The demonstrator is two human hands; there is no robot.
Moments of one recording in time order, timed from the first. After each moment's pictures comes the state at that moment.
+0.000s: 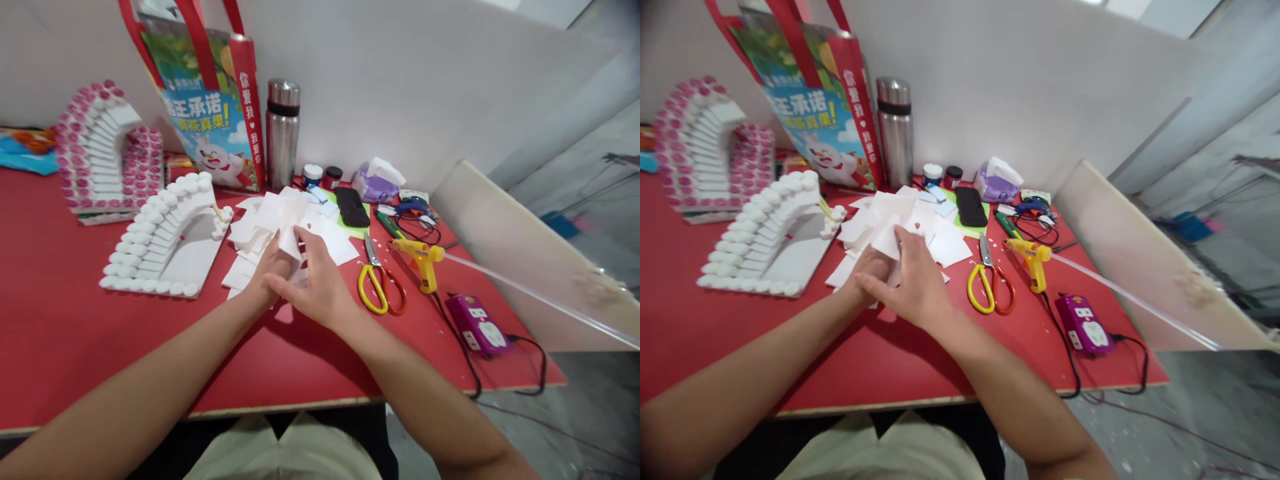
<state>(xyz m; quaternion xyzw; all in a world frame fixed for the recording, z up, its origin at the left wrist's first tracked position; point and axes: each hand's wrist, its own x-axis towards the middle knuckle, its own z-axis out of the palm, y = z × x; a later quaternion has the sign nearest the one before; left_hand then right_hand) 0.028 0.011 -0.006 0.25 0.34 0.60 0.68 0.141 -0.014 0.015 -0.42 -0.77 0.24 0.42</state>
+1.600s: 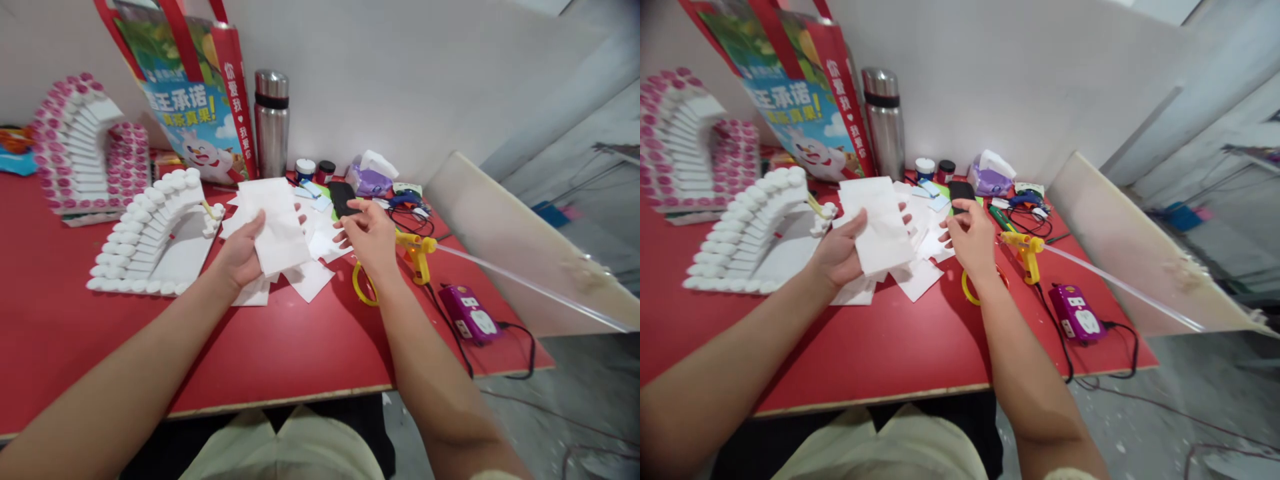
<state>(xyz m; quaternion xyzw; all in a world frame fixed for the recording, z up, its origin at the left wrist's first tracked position) -0.007 0.029 0.017 0.19 0.24 0.51 0.80 0.213 0.041 0.028 -0.50 -0.57 0.37 0.53</state>
